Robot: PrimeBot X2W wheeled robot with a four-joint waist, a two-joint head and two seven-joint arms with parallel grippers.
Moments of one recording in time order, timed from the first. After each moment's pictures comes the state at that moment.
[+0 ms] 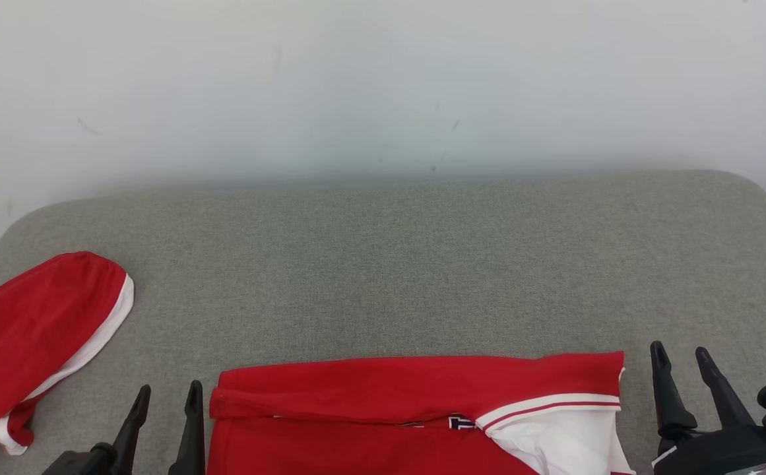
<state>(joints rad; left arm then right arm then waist) 0.04 0.24 -0.30 0.11 -0.41 0.10 -0.23 0.07 -0.15 -0.06 0.11 0.49 0.02 -0.10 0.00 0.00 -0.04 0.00</state>
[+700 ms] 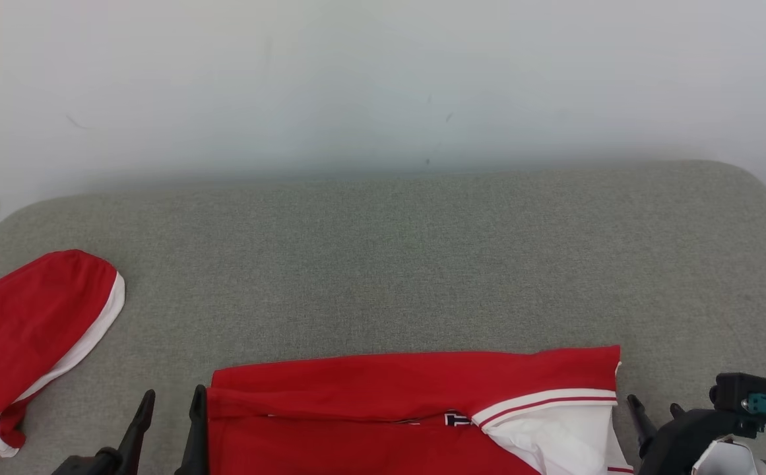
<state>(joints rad) 0.06 0.23 -0.30 0.08 -0.40 0.11 -0.22 -0.01 -0.17 -0.03 0.31 0.48 -0.08 0.25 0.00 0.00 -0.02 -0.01</state>
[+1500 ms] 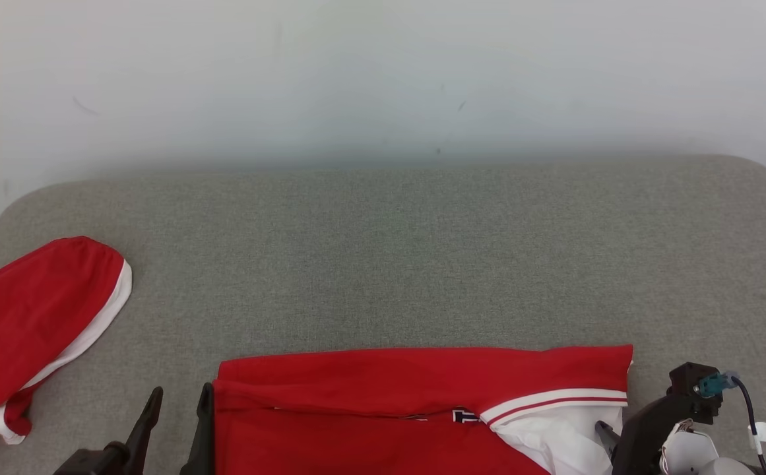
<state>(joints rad) 0.05 0.23 -0.31 0.09 -0.39 0.10 -0.20 -0.13 -0.14 0.04 0.47 0.48 -0.10 0.49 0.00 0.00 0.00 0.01</state>
